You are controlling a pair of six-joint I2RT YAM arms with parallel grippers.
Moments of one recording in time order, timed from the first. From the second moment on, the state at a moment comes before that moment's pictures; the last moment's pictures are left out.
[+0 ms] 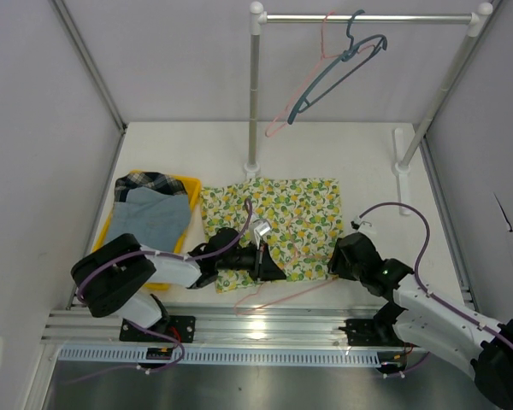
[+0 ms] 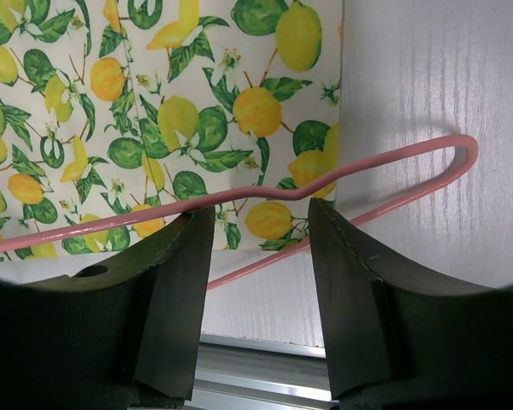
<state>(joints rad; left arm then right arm) -0.89 1.48 0.39 0.73 0.53 -0.70 0.68 0.82 0.38 -0.46 0.27 0.79</state>
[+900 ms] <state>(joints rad) -0.83 1.59 0.45 0.64 0.56 -0.69 0.68 0.98 0.41 -0.40 0.30 0.83</state>
